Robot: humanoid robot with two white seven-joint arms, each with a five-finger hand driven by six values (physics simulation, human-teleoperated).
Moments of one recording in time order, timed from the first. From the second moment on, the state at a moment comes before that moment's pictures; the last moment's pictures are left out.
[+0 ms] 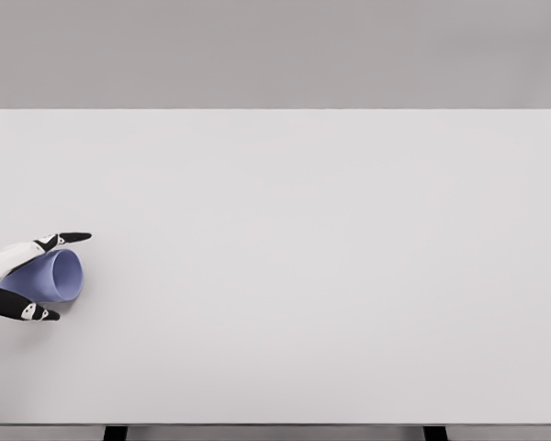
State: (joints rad) left arm -0.01 1.26 -0.57 -1.64 0.26 -0.39 -0.10; right arm 0.01 0.00 -0.05 0.00 0.10 -0.09 0.08
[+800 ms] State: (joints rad) left arm -0.01 1.24 -0.57 -1.64 0.28 -0.40 -0.11; right arm 0.01 0.00 -0.05 0.00 0.10 -0.09 0.08
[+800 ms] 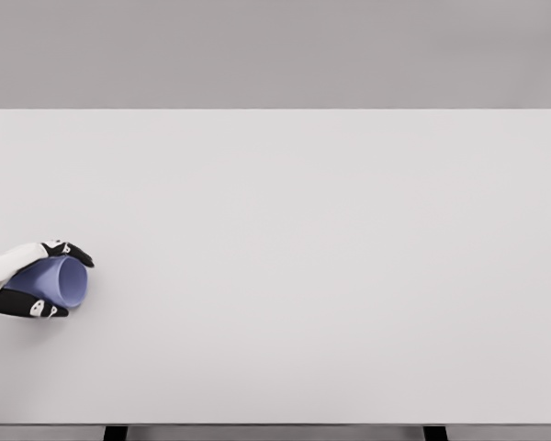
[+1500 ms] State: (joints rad) left arm -0.27 1.00 -0.50 -1.43 0.79 -0.48 -0.58; right arm 0.01 0.00 -0.05 0.00 0.10 -0.09 0.08
